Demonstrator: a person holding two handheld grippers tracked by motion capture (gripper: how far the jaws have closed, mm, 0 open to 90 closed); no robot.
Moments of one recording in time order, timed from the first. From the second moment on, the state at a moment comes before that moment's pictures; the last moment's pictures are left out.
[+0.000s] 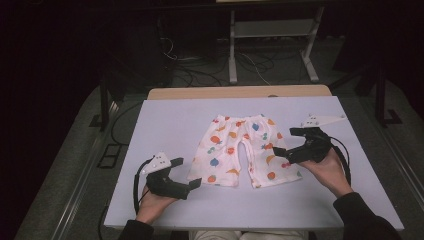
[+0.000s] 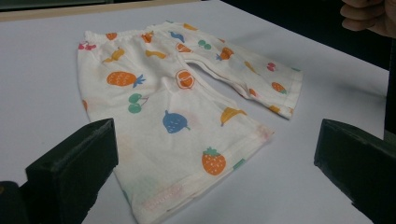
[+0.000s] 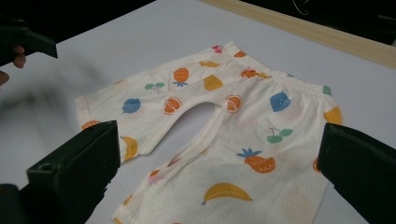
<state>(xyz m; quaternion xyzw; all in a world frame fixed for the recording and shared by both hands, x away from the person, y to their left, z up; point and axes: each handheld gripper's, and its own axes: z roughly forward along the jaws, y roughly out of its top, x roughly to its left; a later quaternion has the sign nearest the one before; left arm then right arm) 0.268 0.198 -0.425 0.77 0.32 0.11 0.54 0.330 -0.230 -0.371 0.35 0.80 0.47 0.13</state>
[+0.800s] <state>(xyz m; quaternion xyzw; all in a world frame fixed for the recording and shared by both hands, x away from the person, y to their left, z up) 0.268 0.198 -0.425 0.77 0.32 0.11 0.54 0.361 -0.197 -0.365 0.34 0.82 0.45 0.12</state>
